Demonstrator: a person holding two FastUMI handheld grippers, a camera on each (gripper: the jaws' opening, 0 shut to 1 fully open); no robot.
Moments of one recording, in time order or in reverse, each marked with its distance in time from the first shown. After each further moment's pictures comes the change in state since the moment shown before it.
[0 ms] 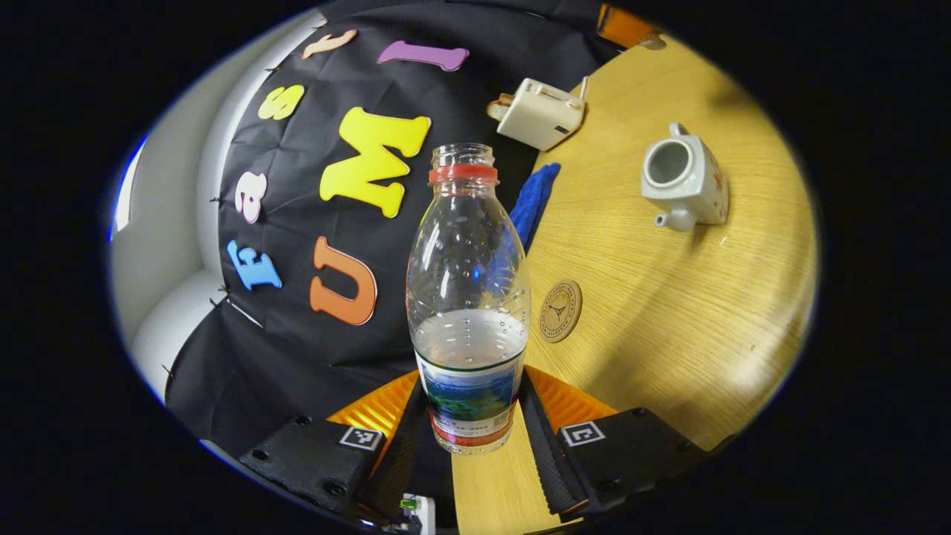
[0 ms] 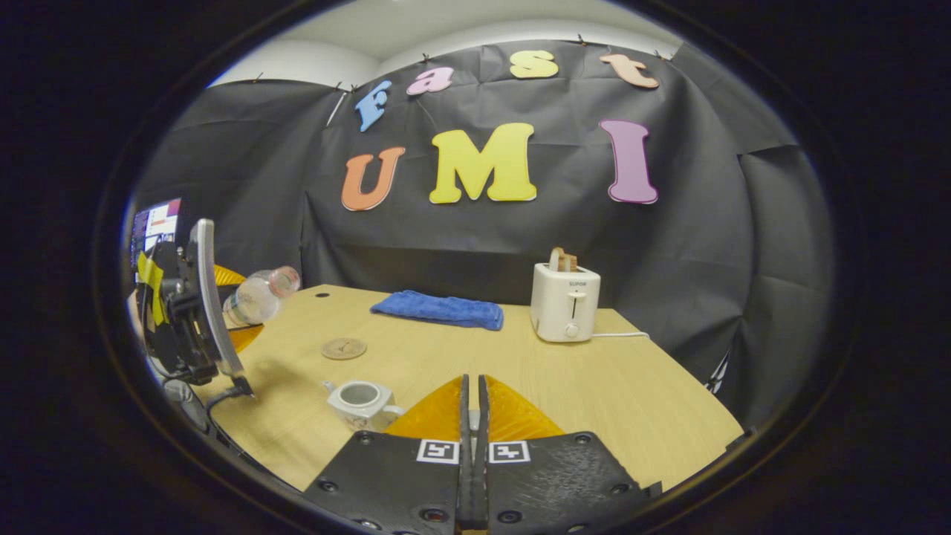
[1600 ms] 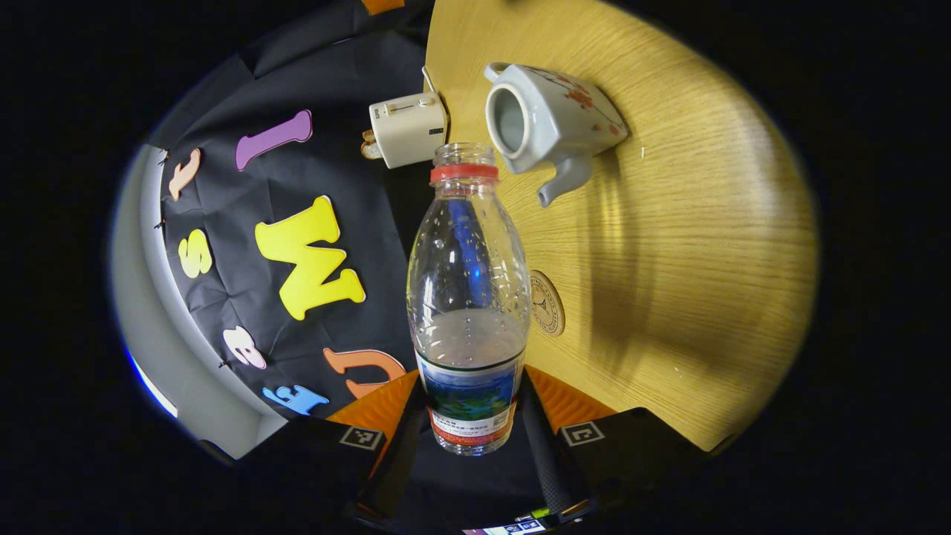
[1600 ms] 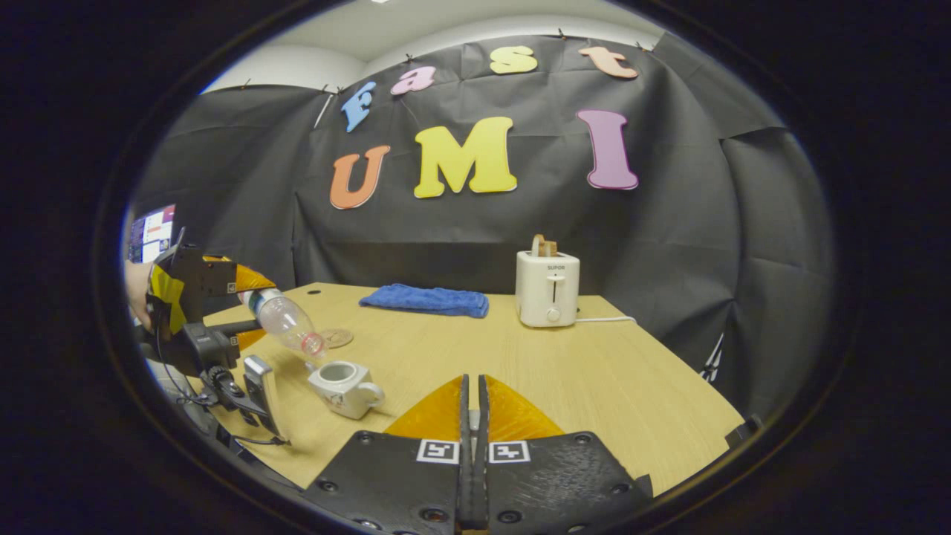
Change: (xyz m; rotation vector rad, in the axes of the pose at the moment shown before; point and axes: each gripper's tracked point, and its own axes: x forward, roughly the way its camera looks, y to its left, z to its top) left arm 0.002 -0.020 0.034 0.595 -0.039 0.009; right arm -0.012 -0.026 -0.020 0.038 0.011 -0.018
